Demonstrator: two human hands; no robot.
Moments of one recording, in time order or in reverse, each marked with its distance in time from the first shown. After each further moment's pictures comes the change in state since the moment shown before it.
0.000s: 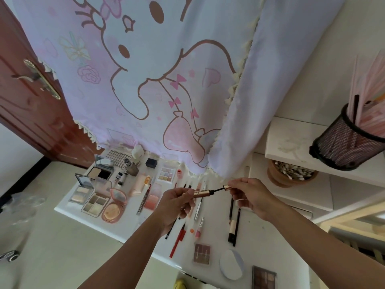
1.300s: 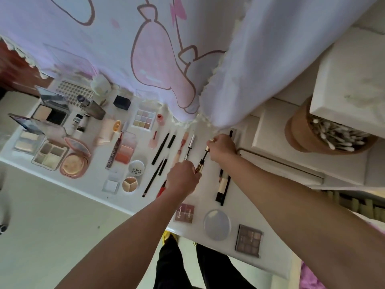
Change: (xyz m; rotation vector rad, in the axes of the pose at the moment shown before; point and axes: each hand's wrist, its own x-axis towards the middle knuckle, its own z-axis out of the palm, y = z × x) left_hand 0.102 -0.117 0.054 1.077 0.198 -0.173; right_hand 0.163 0.094 0.031 -0.638 0.321 0.130
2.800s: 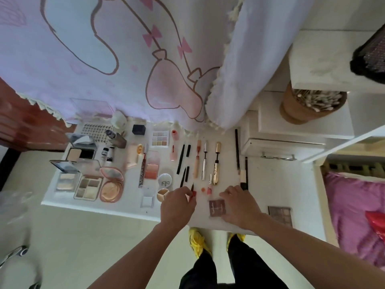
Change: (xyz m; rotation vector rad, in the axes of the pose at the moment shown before) left_hand -0.075 -0.093 -0.059 0.029 0.070 0.222; right_hand -0.145 0.098 0.043 -0.916 -0.189 -0.483
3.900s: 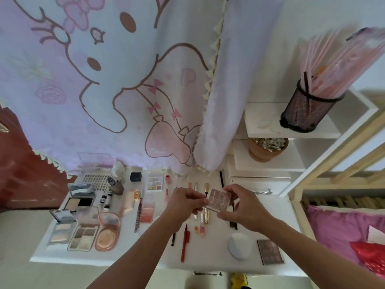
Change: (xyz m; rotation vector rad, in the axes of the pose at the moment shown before) left_hand 0.002 0.078 -0.090 -0.763 -0.283 0.096; right_hand -0.078 -0.002 -0.131 0.848 0.498 0.070
